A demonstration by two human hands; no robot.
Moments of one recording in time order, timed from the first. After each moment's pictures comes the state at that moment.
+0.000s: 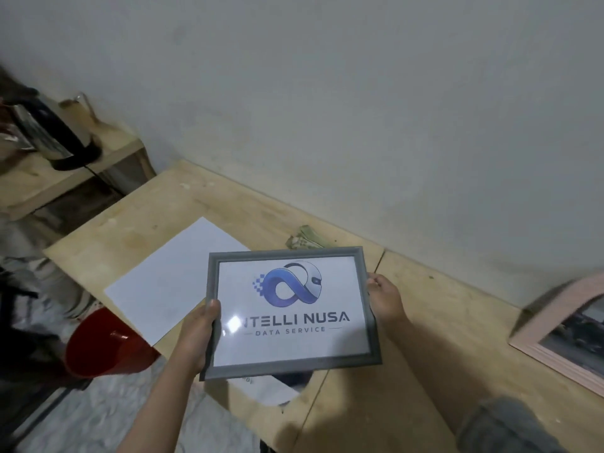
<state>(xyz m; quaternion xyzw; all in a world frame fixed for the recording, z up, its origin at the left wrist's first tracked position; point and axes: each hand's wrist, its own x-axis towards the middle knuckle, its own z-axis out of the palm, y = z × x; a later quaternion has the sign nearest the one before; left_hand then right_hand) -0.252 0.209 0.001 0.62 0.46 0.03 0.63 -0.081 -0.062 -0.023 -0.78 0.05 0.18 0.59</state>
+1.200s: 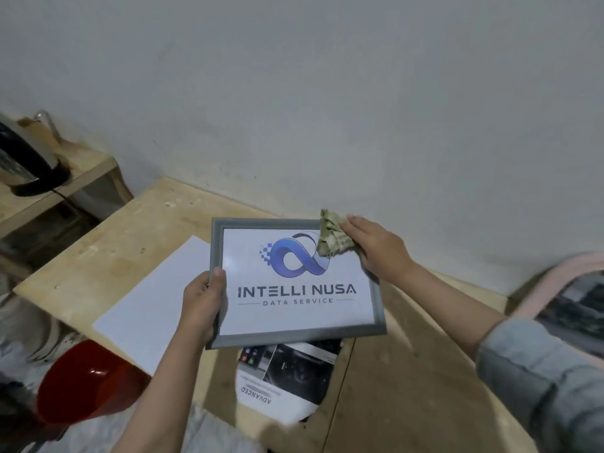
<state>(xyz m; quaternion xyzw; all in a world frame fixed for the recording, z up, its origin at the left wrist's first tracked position) -0.200 0.264 0.048 0.69 0.34 0.12 0.63 -0.017 -0.008 0.045 -0.89 -0.40 -0.17 0.16</state>
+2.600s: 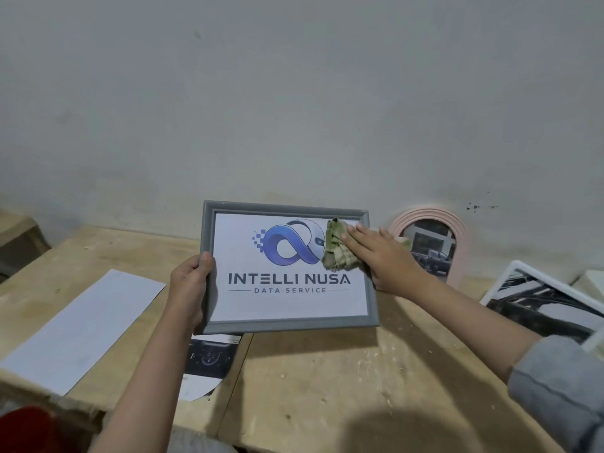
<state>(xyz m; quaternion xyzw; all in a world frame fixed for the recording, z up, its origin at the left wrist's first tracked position) -0.225 0.052 0.116 0.67 0.20 0.15 0.70 -0.151 -0.282 0.099 -0.91 -0.35 -0.22 0.00</state>
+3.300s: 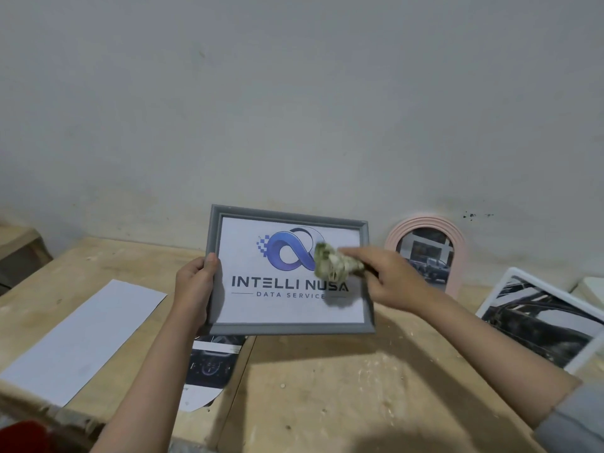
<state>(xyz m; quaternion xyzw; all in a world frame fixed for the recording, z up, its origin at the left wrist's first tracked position) -0.224 0.047 0.128 0.70 0.20 0.15 0.67 -0.194 -0.272 0.137 -0.89 -0.33 -0.12 0.29</state>
